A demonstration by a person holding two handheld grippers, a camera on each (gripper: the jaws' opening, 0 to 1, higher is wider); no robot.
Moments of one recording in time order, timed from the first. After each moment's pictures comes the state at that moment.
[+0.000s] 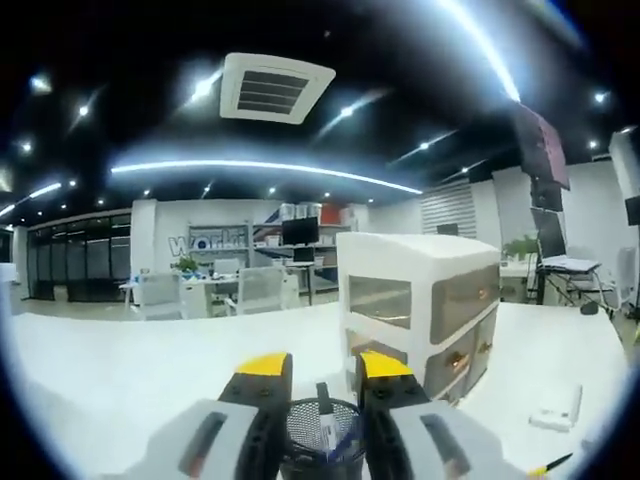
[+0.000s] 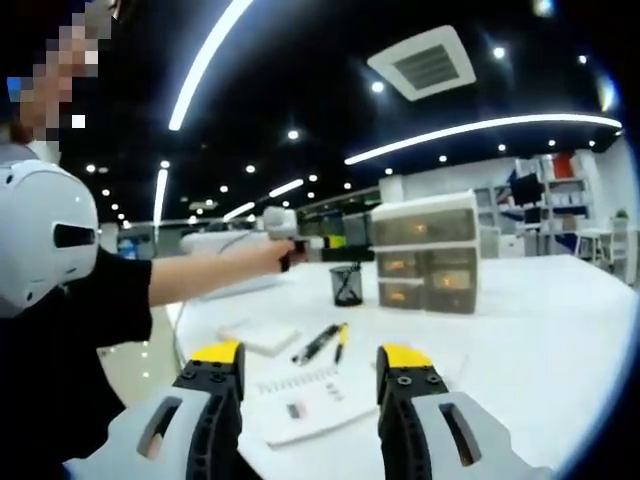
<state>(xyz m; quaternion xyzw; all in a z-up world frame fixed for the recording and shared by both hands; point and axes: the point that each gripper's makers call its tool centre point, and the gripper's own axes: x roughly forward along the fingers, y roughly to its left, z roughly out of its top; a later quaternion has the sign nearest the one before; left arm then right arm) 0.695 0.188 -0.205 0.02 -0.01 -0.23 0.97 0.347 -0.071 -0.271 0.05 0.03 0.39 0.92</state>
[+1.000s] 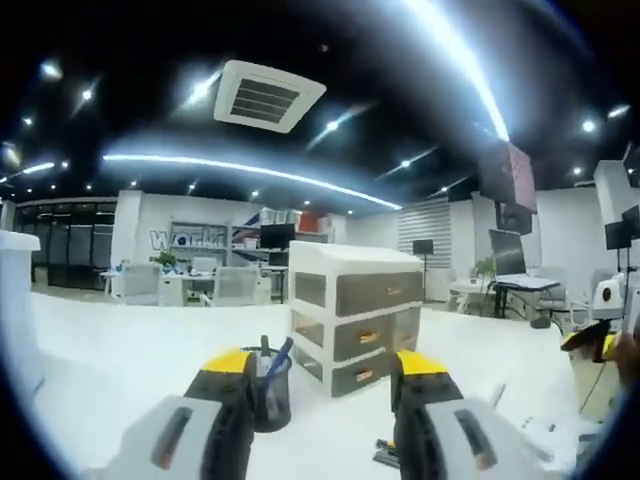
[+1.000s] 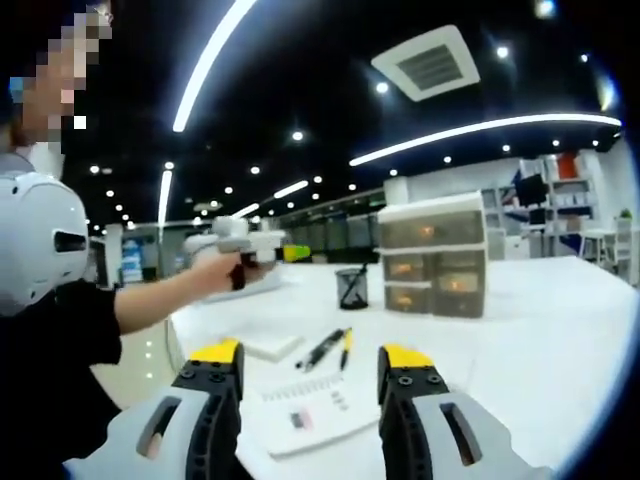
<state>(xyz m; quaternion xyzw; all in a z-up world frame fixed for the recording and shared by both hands) 0.559 0.194 -0.215 -0.02 -0.02 -0.28 0.96 0.353 -0.063 -0.267 0.05 0.02 0.40 0.91</state>
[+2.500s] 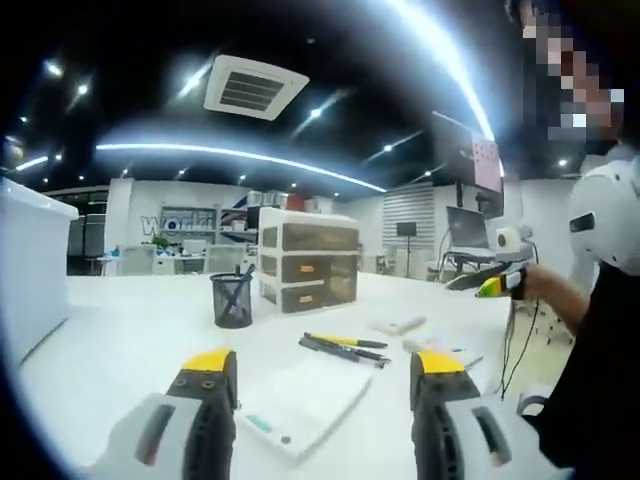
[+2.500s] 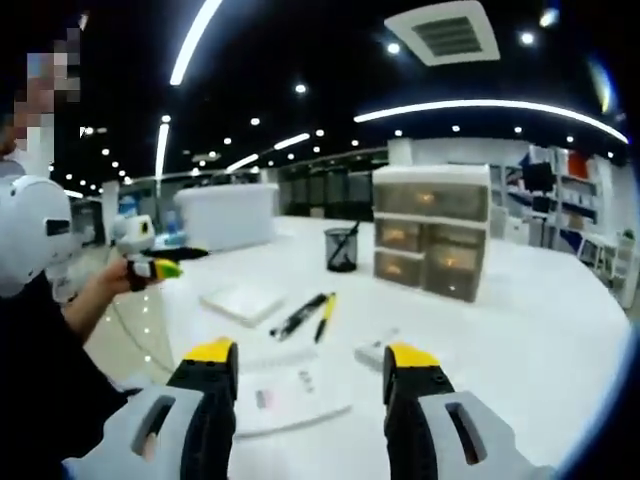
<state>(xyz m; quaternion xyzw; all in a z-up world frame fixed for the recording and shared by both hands) 0.382 0.223 -0.290 -0.01 0.02 -0.31 0.95 0.385 -0.065 -0.288 -0.03 0.12 0.41 0.91</state>
